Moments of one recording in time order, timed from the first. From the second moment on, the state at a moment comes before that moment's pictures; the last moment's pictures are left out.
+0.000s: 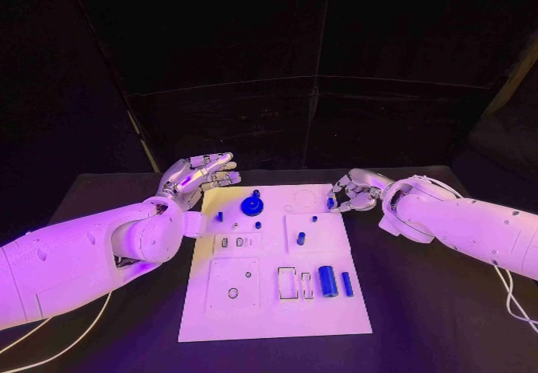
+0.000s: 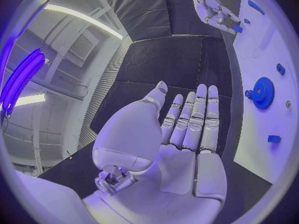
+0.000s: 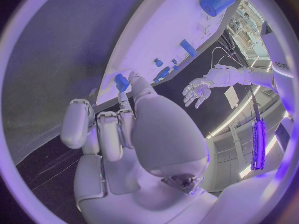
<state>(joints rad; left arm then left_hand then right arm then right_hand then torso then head) 1.22 -0.84 -0.06 1.49 0.13 -0.32 0.50 1.32 0.08 0.07 0.02 0.05 0.85 0.21 0.09 0.07 0.89 0.22 0.12 0.06 0.98 0.17 0.17 0.09 0.17 0.82 0.27 0.26 0.09 1.22 -0.76 -0.04 1.20 -1.19 -0.22 0.06 1.50 -0.02 -0.02 0.04 0.25 0.95 0.15 0.09 0.07 1.43 0.07 1.44 1.31 1.46 0.00 1.53 1.31 0.09 1.36 0.11 1.39 1.13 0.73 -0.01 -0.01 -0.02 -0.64</state>
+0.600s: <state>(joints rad) 1.22 -0.83 -0.06 1.49 0.13 -0.32 0.50 1.32 0.08 0.07 0.01 0.05 0.85 0.21 0.09 0.07 0.89 0.22 0.12 0.06 0.98 0.17 0.17 0.09 0.17 0.82 0.27 0.26 0.09 1.20 -0.73 -0.04 1.17 -1.20 -0.22 0.05 1.48 0.02 0.00 0.05 0.22 0.97 0.16 0.09 0.07 1.44 0.08 1.44 1.31 1.46 0.00 1.53 1.31 0.09 1.36 0.11 1.39 1.13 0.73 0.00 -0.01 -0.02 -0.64</state>
